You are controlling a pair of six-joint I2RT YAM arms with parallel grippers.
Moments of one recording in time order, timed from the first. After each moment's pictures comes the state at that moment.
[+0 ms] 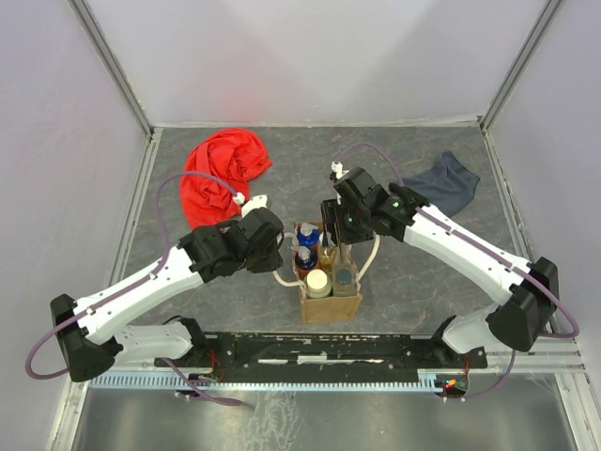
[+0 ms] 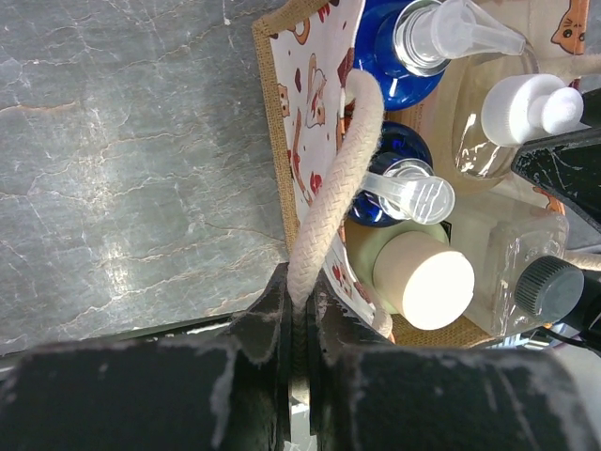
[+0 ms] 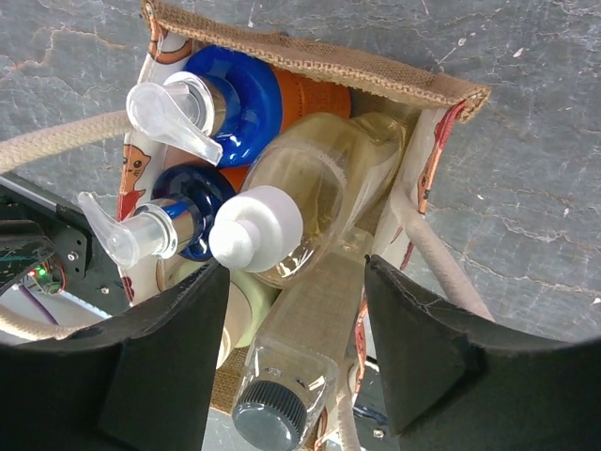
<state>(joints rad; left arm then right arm) -0.95 1.13 1.10 -0.93 -0.27 -0.95 0.79 1.44 1.34 -0.86 0.01 0.53</state>
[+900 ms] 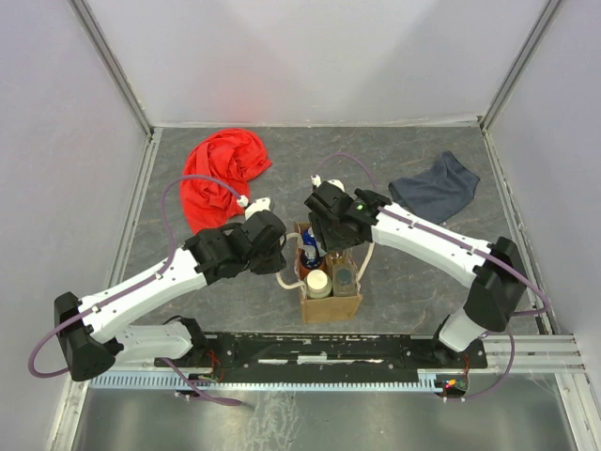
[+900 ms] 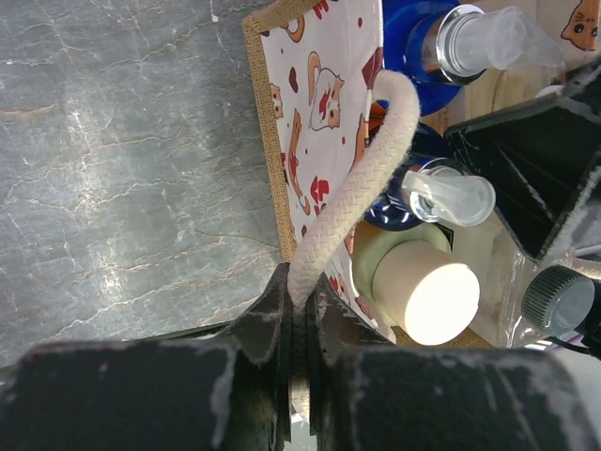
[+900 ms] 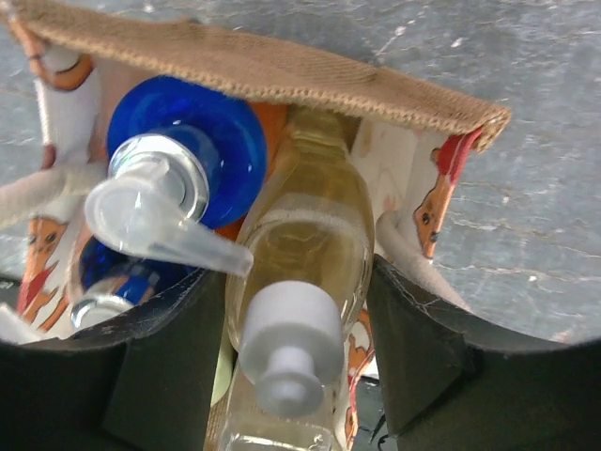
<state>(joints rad) -0.95 1.13 1.05 -0.87 -0.26 -0.95 0.90 1.59 1.38 -0.92 0.21 0.54</state>
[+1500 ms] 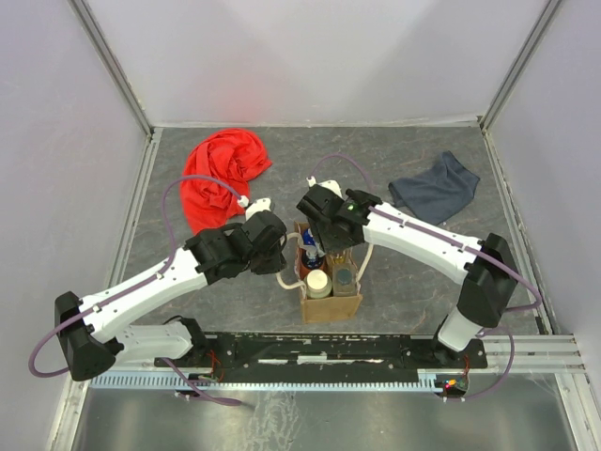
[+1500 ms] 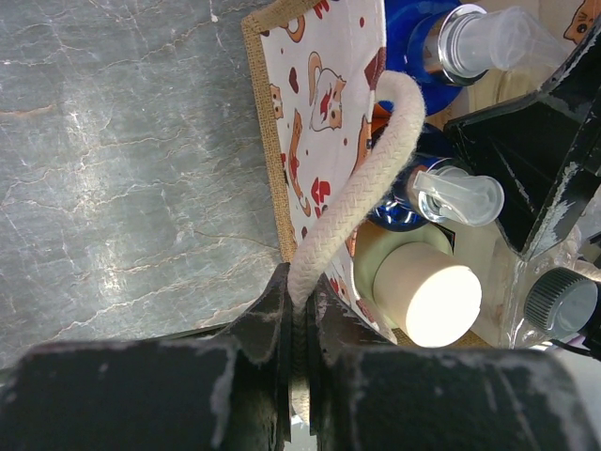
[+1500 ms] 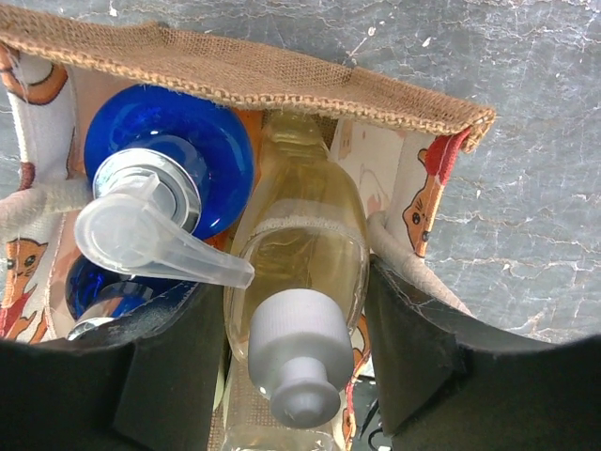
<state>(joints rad) -0.95 1.14 1.05 -0.86 -0.25 -0.95 0.93 1.66 1.44 -0.99 0.33 0.56</state>
